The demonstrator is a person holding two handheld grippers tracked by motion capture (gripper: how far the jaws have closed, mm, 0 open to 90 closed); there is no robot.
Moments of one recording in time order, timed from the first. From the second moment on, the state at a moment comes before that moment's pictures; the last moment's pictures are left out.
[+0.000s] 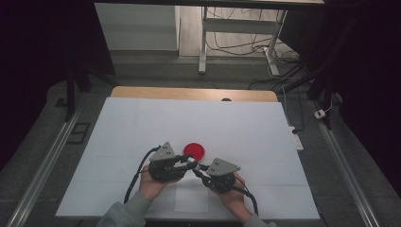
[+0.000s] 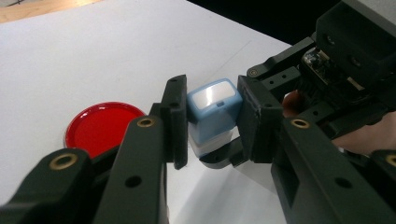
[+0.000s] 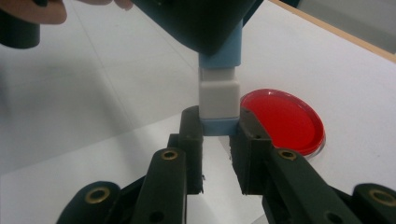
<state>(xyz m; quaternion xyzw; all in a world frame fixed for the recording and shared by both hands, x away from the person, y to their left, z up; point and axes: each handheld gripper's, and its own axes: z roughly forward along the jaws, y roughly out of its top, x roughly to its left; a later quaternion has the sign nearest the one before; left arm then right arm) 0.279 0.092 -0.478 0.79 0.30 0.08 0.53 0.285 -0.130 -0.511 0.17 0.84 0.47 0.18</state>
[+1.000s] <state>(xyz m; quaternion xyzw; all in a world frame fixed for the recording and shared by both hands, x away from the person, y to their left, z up) 0.279 0.093 -0.478 0.78 0.30 0.07 0.54 0.286 -0.133 -0.508 0.16 0.85 0.47 0.17</state>
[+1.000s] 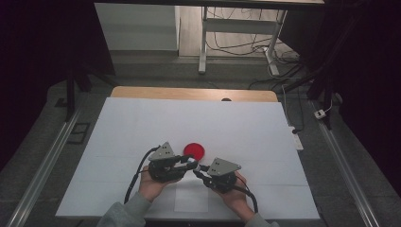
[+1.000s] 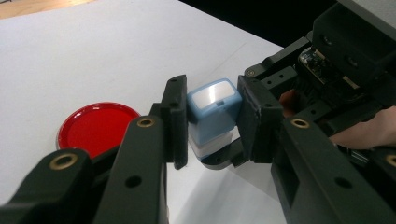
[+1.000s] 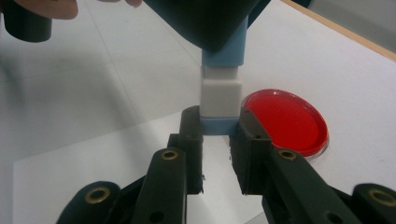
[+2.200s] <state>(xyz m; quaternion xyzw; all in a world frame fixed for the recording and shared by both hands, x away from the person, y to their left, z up) 0.279 0.093 -0.478 0.78 0.30 0.06 0.54 0.284 -0.135 -0.510 0.20 0.84 0.48 0.15</state>
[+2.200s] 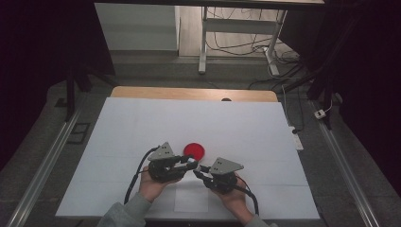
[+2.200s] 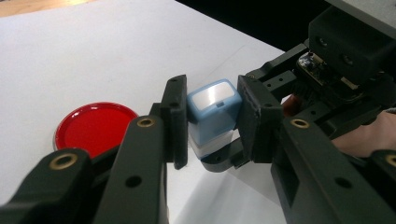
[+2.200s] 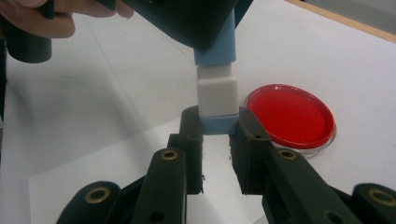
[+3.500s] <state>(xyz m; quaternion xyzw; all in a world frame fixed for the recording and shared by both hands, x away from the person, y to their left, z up) 0.280 0.109 -0.473 0.77 0.31 0.06 0.56 0.288 -0.152 -0.510 0.21 0.83 0.48 0.16</state>
